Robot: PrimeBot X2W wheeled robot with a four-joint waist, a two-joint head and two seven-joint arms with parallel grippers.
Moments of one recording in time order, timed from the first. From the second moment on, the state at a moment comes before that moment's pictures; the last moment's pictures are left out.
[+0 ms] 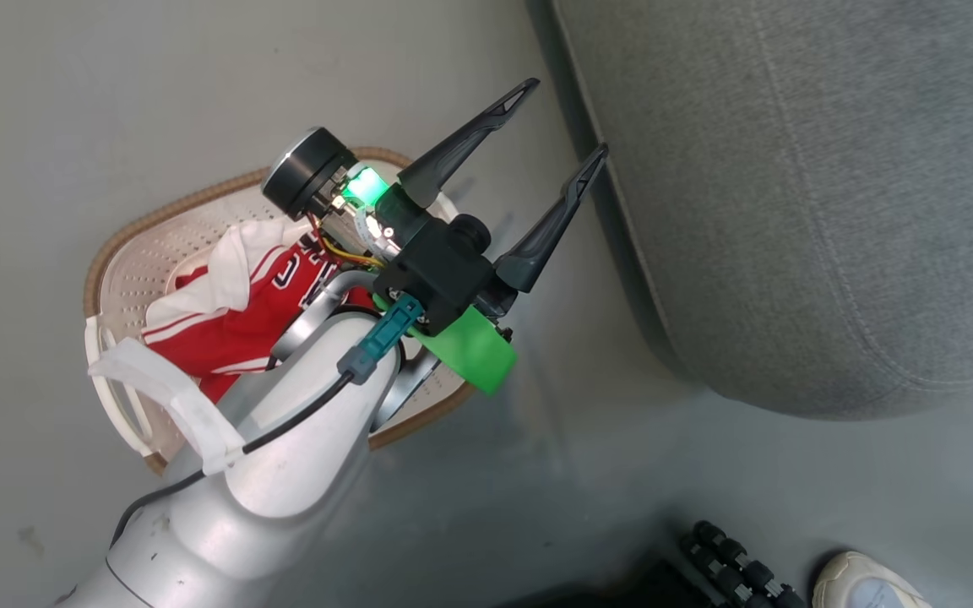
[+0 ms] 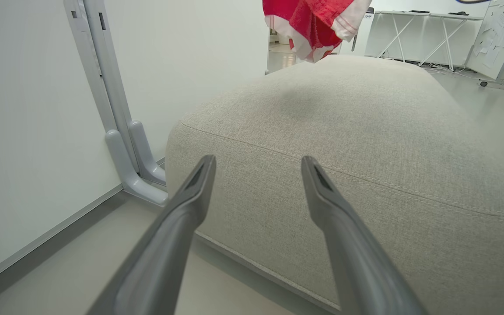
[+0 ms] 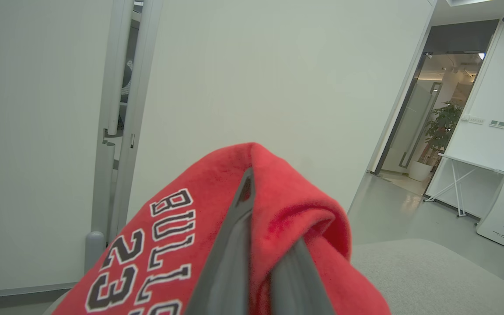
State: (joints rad) left arm -0.76 0.14 -0.70 0.24 -0.14 -0.12 -0.26; right arm -1.02 -0.29 -0.34 0.25 0.07 0.13 -0.26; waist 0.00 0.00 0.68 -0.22
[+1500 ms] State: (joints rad) left arm -0.49 0.12 -0.46 0.19 -0.20 -0.05 -0.26; right arm -0.49 -0.16 -0.20 0.23 0.05 0.13 -0.26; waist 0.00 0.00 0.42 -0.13
